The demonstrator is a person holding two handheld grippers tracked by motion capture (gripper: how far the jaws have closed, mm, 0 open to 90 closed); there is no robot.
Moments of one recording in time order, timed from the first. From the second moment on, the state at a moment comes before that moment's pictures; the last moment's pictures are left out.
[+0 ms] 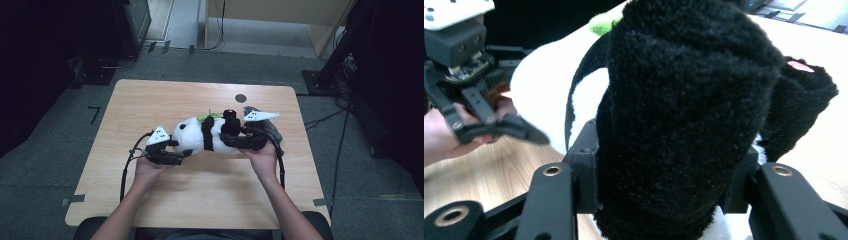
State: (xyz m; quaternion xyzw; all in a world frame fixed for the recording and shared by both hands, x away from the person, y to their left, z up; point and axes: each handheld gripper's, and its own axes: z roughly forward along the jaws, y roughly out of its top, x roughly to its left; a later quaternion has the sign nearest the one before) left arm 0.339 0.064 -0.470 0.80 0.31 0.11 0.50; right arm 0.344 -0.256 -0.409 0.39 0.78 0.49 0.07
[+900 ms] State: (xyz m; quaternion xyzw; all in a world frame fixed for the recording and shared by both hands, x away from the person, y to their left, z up) left arm 0.352 0.082 -0.434 0.77 0.37 0.00 0.52; right arm 0.346 -0.255 -0.441 0.31 0.80 0.51 0.12
